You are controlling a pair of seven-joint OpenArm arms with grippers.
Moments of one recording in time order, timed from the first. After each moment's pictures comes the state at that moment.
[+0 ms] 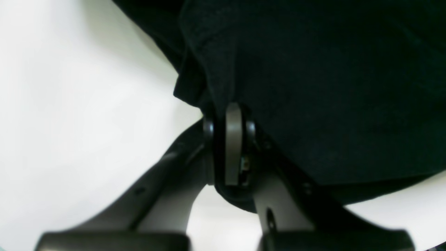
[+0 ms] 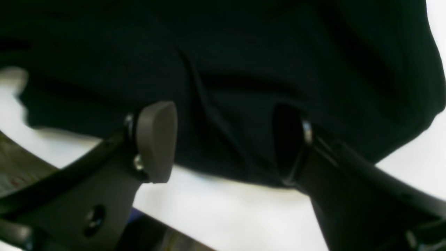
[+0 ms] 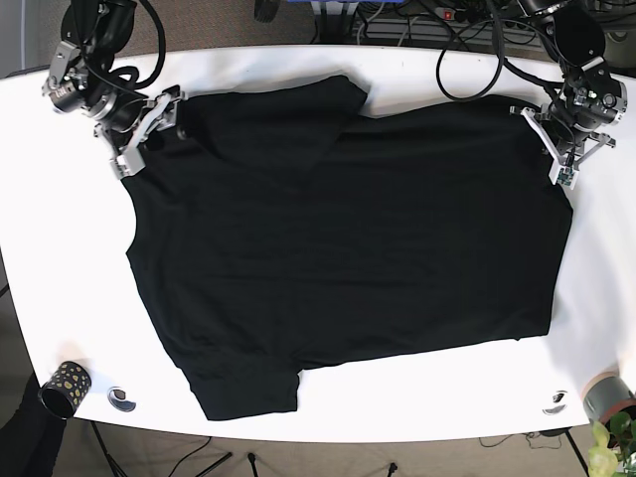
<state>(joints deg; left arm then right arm) 12.4 -7.8 -33.5 98.8 -3.4 -40.0 53.1 -17.3 12.9 28.8 103.1 39.4 39.7 -68.2</state>
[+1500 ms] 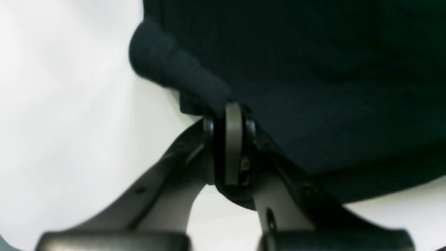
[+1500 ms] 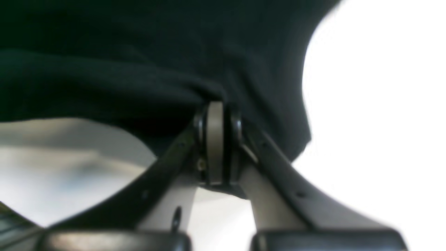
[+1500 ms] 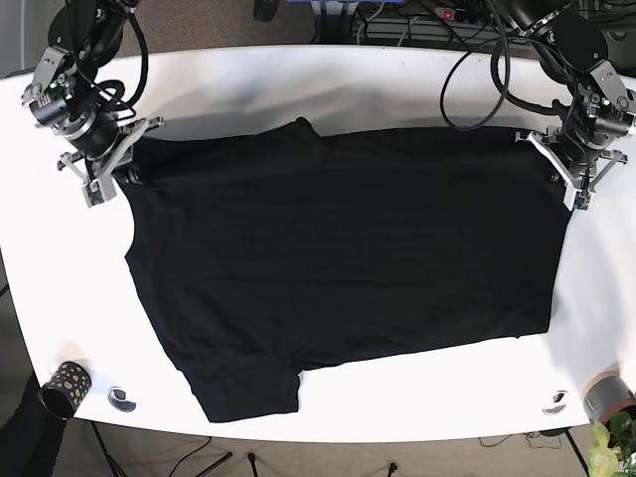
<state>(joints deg) 6.2 -3.7 -38.6 108.2 -10.8 -40.0 65.2 -12.0 13.2 34.9 111.6 31.7 40.1 -63.6</state>
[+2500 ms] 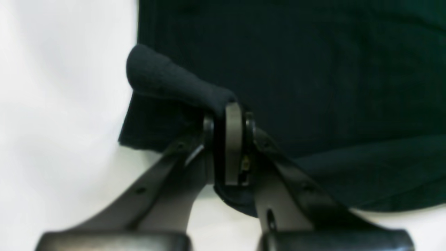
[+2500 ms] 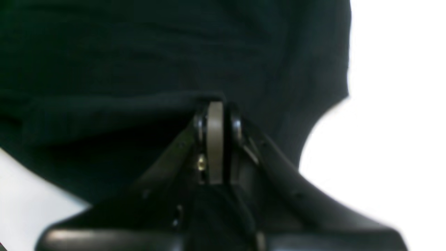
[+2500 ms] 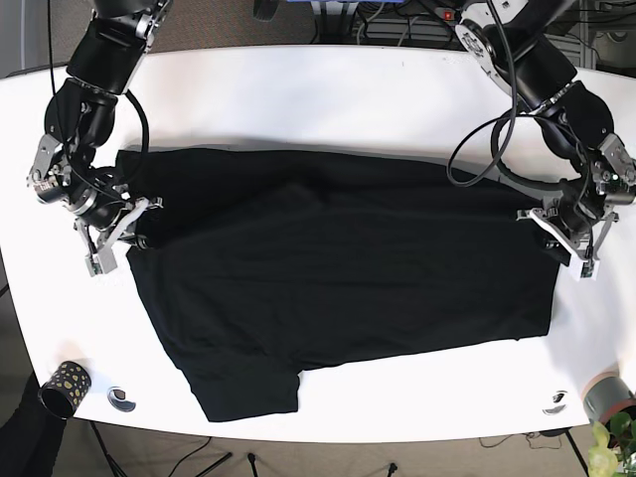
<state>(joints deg) -14.0 -3.9 -39.3 90.5 -10.2 -37.6 65.3 8.2 17.0 28.0 82.5 31.8 39.9 -58.6</state>
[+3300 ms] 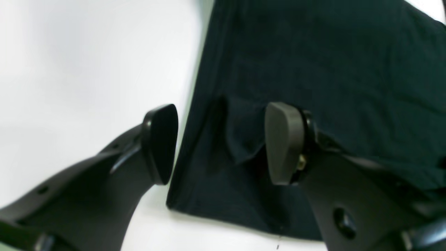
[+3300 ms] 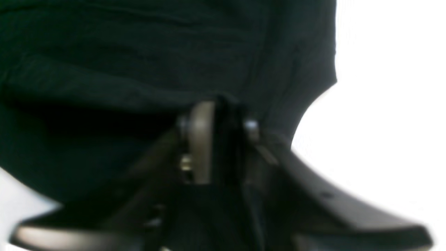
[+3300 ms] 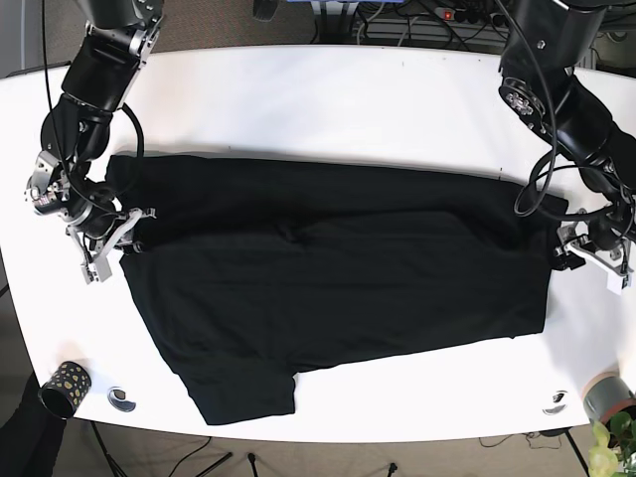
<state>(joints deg) -26.8 -12.5 -49.7 64.5 -10.3 -37.4 61.7 12.1 18.2 28.1 77.3 24.2 39.9 -56.6</state>
